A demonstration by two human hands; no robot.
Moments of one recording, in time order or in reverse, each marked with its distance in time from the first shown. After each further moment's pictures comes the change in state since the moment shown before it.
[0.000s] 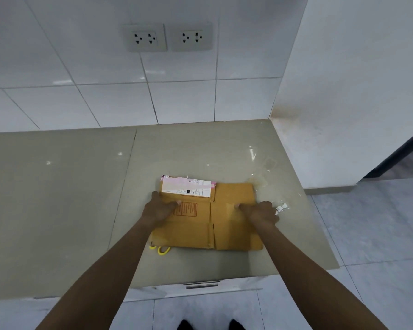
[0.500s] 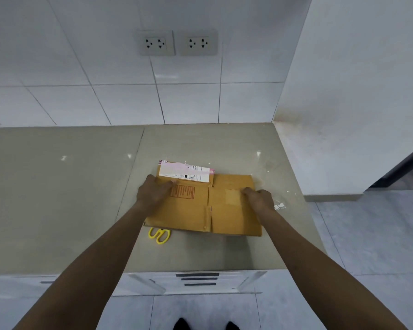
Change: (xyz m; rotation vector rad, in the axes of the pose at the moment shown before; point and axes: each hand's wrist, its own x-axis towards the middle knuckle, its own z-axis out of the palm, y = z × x) left_hand -0.022 0.024 -0.024 -0.043 0.204 0.019; right_hand -0.004 -0.006 -0.030 0.345 -0.184 -0.234
